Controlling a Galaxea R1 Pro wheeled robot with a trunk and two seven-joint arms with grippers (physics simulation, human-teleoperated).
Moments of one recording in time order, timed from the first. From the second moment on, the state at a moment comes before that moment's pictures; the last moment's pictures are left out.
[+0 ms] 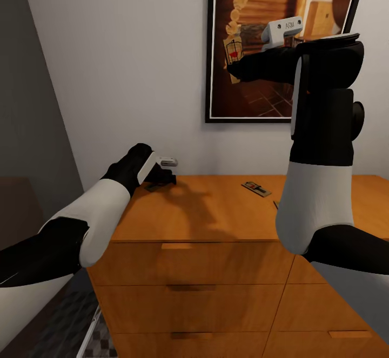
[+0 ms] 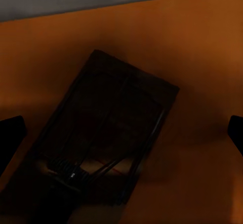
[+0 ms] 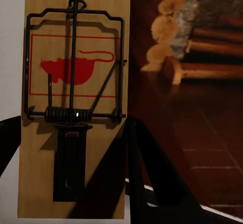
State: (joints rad) left arm -1.40 -0.15 -0.12 -0.45 0.10 1.04 0.02; right arm -1.46 0.17 -0.04 -1.46 0.55 1.04 0.63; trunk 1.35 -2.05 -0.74
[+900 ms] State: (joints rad) left arm -1.40 -0.14 -0.18 -0.47 0.11 1.04 0.02; right arm -1.46 0.17 -0.04 -1.46 0.55 1.04 0.63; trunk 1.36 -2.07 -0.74
